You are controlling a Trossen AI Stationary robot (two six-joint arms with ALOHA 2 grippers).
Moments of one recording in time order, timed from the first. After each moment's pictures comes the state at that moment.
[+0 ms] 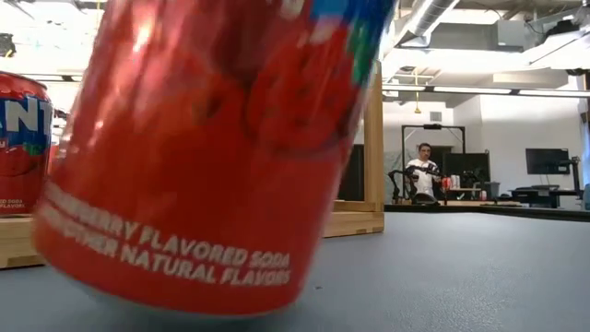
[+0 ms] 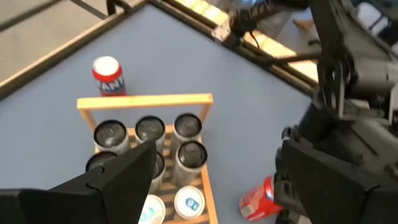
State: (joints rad) left arm -0.72 1.65 2.32 -1.53 -0.78 -1.08; right arm 0.54 2.30 2.25 -1.04 -0.05 -1.10
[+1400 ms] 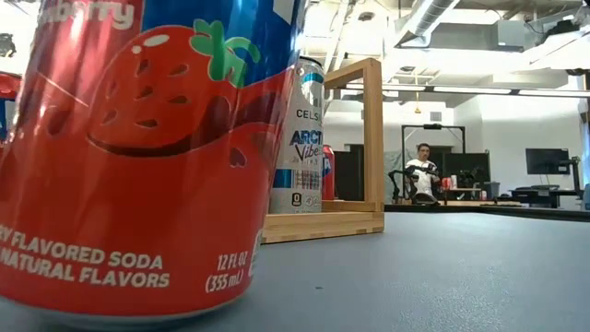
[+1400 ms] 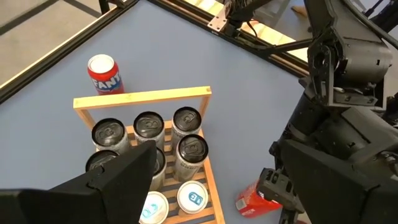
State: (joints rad) left arm -0.72 1.65 2.29 -1.51 -0.74 -1.03; right arm 0.52 2.31 2.25 -1.00 -0.01 -0.89
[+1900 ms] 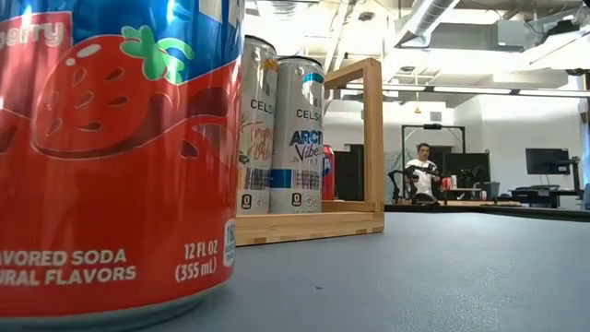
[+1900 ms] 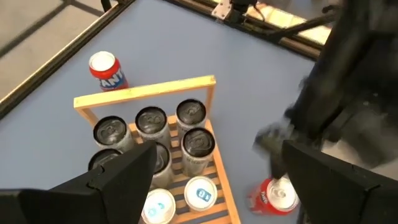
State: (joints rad) left arm -0.73 1.71 2.27 -1.52 -0.74 -1.00; right arm 0.50 2.26 2.35 -1.09 0.09 -0.67
